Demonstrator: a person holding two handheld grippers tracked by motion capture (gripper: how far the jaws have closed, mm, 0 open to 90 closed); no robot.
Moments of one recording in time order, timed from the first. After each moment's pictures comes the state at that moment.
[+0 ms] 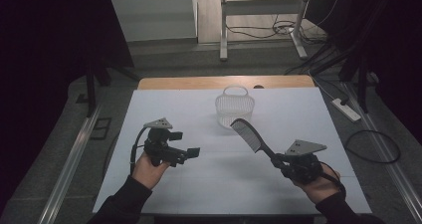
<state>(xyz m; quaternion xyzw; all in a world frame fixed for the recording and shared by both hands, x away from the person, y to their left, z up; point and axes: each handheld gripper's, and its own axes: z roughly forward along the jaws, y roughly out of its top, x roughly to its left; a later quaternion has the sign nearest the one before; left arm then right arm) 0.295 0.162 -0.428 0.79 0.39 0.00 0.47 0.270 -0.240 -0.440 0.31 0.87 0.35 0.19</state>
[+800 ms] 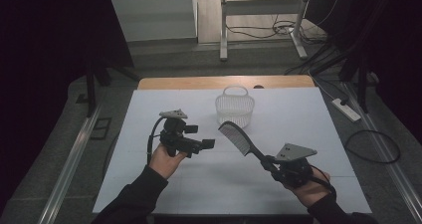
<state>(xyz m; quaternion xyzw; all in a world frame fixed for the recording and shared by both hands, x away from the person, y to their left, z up) 0.321 0.130 -0.421 0.78 0.37 -0.05 0.50 0.260 -0.216 -0.440 0.27 0.87 0.37 0.19</state>
